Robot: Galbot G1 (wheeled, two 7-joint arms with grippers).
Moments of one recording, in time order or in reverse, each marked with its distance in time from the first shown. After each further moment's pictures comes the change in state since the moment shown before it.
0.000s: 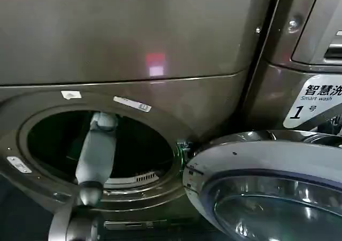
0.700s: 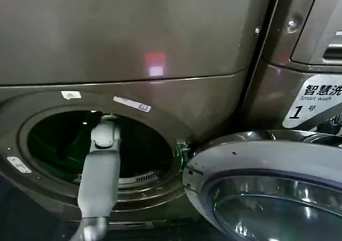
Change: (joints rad) left arm 0.199 -0.033 0.012 -0.308 -0.413 0.222 -0.462; right arm 0.017 0.003 -0.026 0.006 -0.018 0.029 -0.005
